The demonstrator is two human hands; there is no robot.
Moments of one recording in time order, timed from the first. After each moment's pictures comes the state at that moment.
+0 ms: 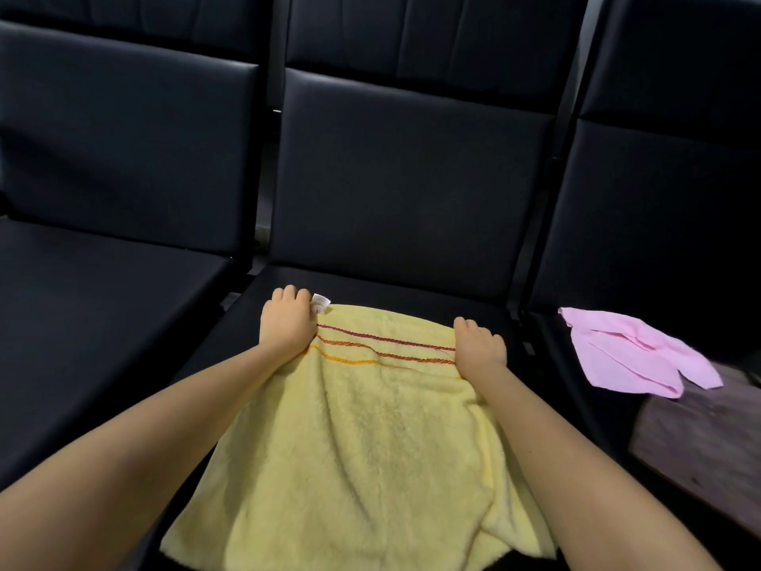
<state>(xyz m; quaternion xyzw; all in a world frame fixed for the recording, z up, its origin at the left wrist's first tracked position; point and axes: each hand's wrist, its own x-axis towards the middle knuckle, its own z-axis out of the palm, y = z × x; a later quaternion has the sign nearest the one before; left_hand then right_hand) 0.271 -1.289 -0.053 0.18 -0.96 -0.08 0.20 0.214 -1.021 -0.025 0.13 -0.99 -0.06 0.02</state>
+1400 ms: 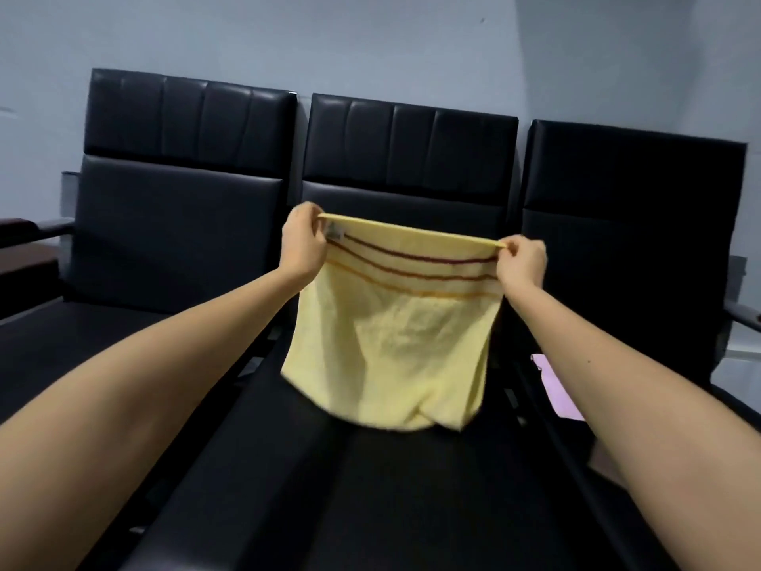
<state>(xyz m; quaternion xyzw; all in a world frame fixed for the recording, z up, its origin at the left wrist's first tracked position) 0.320 -1.279 0.181 0.10 -0.81 -0.37 0.44 0.250 -1.000 0.193 0.02 -0.83 0.48 0.29</state>
